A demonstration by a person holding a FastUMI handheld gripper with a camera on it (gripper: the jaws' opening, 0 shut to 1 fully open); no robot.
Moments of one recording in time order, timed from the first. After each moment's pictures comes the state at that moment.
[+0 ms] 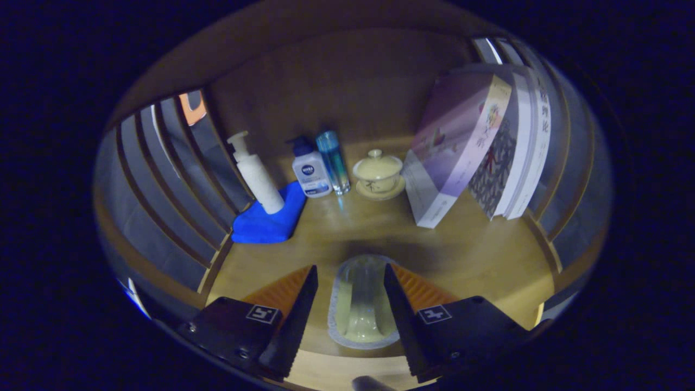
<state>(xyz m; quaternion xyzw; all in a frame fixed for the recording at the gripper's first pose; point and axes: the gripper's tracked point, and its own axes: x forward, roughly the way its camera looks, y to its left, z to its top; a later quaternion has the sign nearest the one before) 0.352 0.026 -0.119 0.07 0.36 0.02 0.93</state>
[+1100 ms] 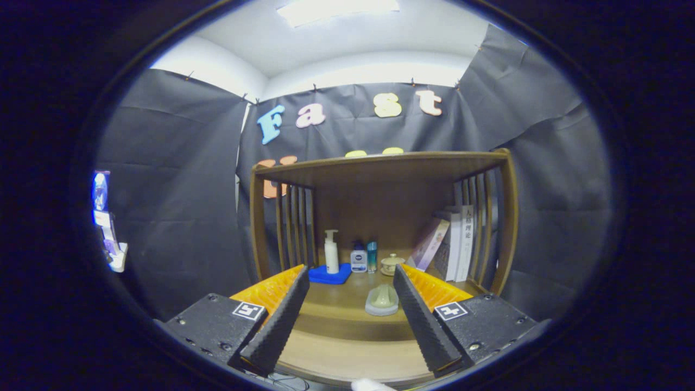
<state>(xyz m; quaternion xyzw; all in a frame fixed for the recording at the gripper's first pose) 0.088 0.060 0.030 0.00 0.02 0.07 1.00</state>
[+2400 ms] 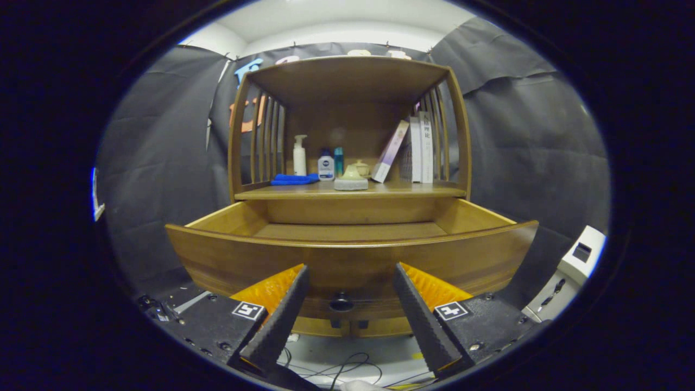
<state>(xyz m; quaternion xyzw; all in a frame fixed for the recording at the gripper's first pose) 0.028 0.020 -0.222 -0.01 0.15 -0.04 0.99</state>
